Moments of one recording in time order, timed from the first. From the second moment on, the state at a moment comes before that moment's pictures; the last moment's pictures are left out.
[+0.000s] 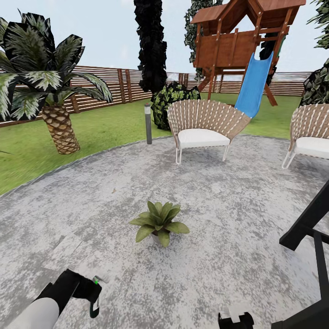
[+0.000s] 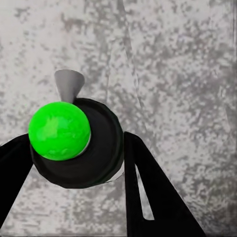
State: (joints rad) left arm -0.63 0.10 0.46 -0.38 -0.91 0.36 -0.64; right arm -0.44 -0.01 -0.11 -0.03 0.36 -0.38 -0.26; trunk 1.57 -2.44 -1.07
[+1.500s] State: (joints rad) left arm -0.88 0.00 0.09 -0.38 -0.91 0.82 -1.00; right arm -0.44 -0.01 -0.11 -0.03 0.36 -0.38 -0.26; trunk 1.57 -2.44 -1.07
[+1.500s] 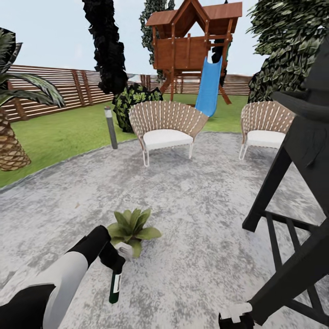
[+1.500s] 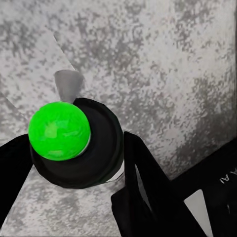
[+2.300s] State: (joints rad) left arm -0.95 0.02 -0.01 -0.40 -1.11 0.83 -1.32; right arm -0.44 -0.01 -0.11 -0.03 0.36 -0.38 -0.26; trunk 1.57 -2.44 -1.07
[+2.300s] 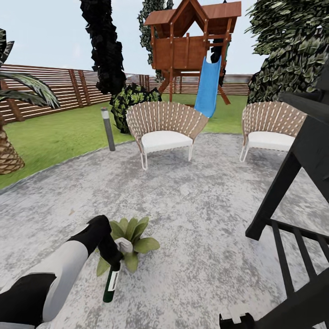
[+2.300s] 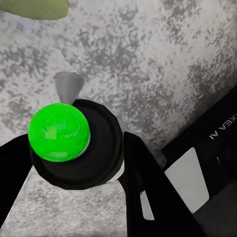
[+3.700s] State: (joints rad) left arm -0.84 0.08 -0.01 -0.41 -1.12 0.82 -1.28; right arm -0.44 -0.01 -0.11 -0.03 0.36 -0.38 -0.26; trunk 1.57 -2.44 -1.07
